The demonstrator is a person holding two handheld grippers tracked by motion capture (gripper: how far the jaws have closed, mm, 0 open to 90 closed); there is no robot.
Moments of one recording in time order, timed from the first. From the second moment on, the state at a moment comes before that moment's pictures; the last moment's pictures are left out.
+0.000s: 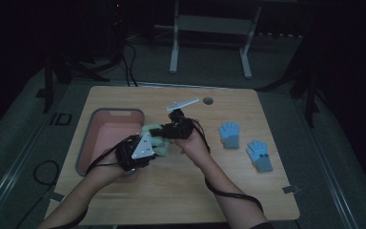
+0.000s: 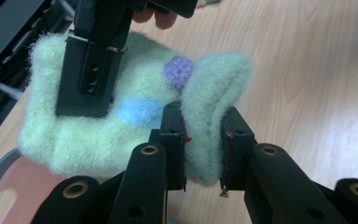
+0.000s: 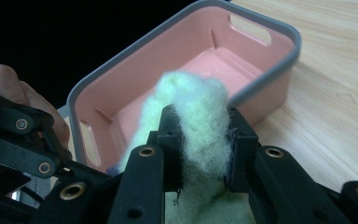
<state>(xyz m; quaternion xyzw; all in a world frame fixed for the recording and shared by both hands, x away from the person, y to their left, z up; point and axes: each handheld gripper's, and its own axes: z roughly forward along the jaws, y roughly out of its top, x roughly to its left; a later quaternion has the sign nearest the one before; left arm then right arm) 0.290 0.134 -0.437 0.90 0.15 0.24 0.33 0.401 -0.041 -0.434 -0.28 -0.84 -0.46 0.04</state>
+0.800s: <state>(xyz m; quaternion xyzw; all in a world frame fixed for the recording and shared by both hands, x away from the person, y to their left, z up) 0.281 0.226 -0.454 0.91 0.20 0.23 0.29 0.402 0.071 -0.454 -0.25 -0.85 -0.46 0.08</state>
